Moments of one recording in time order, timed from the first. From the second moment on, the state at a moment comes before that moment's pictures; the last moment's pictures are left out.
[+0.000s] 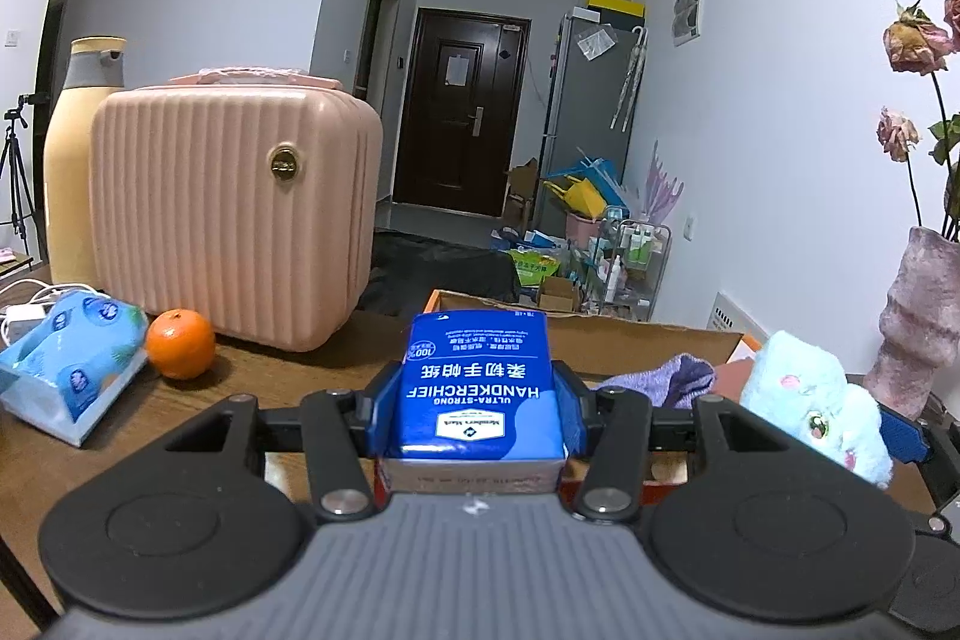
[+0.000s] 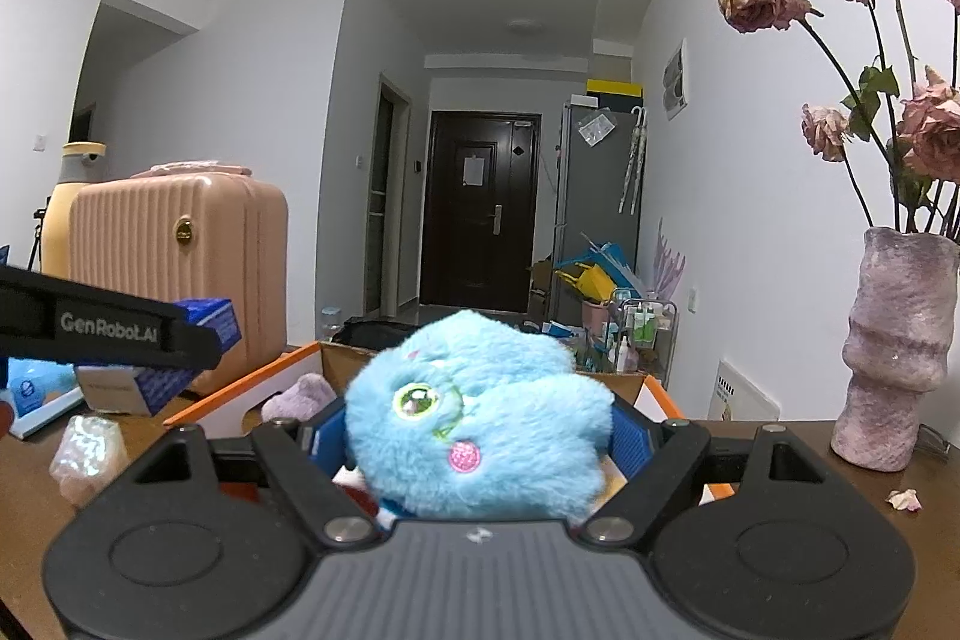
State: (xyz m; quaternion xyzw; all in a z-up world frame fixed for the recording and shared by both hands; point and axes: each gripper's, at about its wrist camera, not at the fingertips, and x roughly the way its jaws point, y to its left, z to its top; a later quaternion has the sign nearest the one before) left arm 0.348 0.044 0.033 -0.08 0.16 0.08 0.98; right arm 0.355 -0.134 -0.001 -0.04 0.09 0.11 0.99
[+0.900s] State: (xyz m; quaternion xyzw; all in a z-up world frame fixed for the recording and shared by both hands) left arm 0.437 0.037 0.031 -0.08 0.15 0.07 0.98; right arm 0.447 -0.134 -0.002 -0.03 0.08 0.09 0.99
